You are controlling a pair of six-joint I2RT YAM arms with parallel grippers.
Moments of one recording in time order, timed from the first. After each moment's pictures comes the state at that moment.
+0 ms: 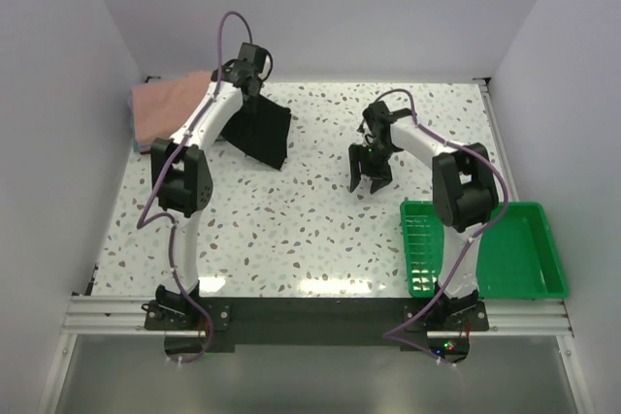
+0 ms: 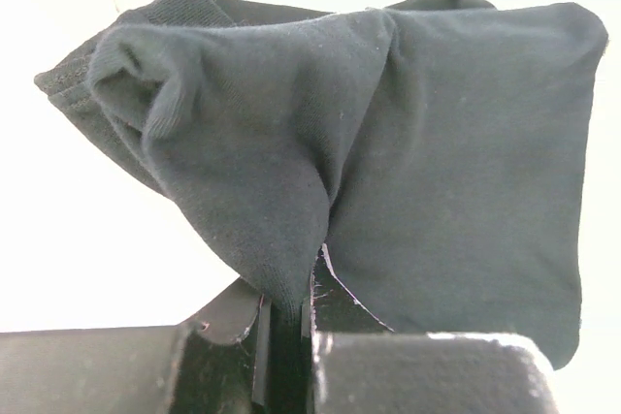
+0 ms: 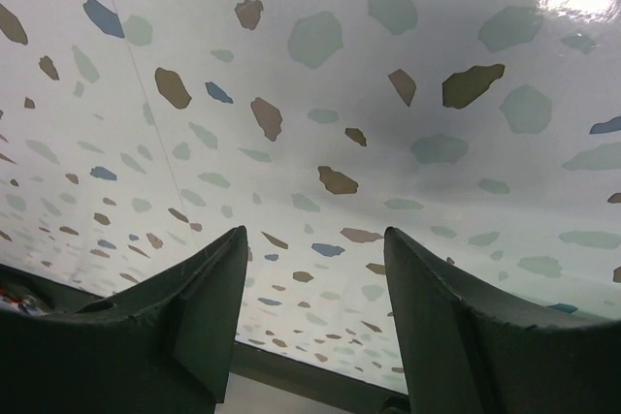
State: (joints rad) left arm -0.30 2.20 2.09 -0.83 -0.40 0.07; right arm 0.35 2.03 1.53 -0.95 -0.23 0.32
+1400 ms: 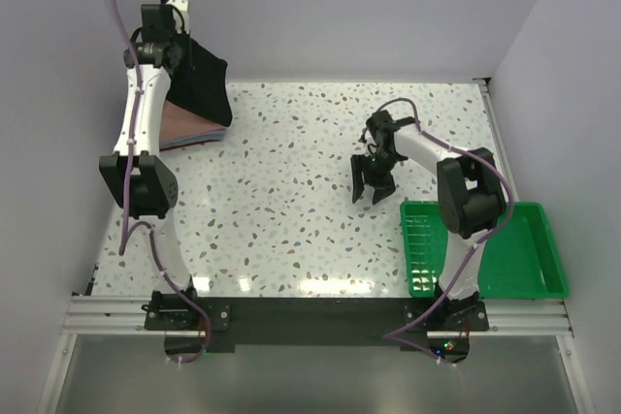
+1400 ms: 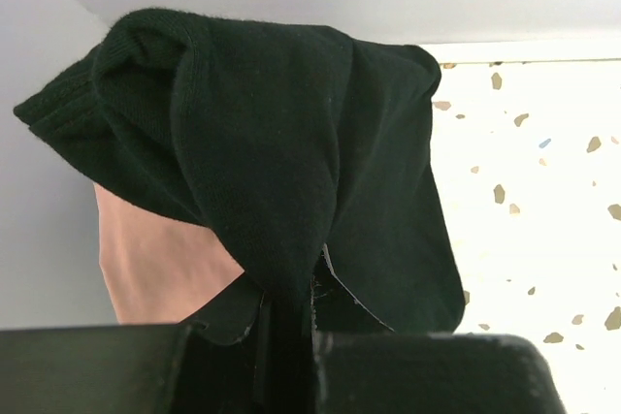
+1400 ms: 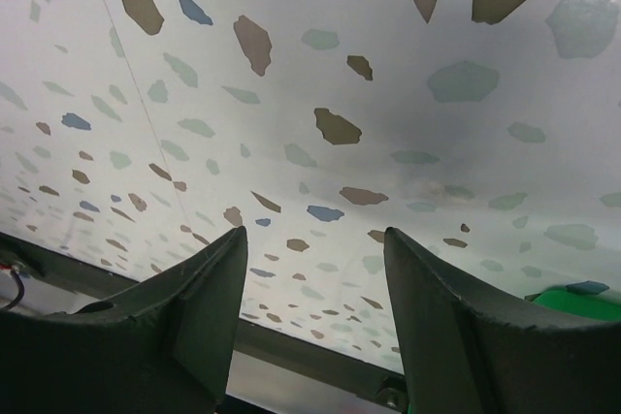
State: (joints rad) left arm 0.02 2.10 2.31 -0.80 -0.10 0.10; right arm 0.35 1.96 1.41 -0.94 -0.28 0.30
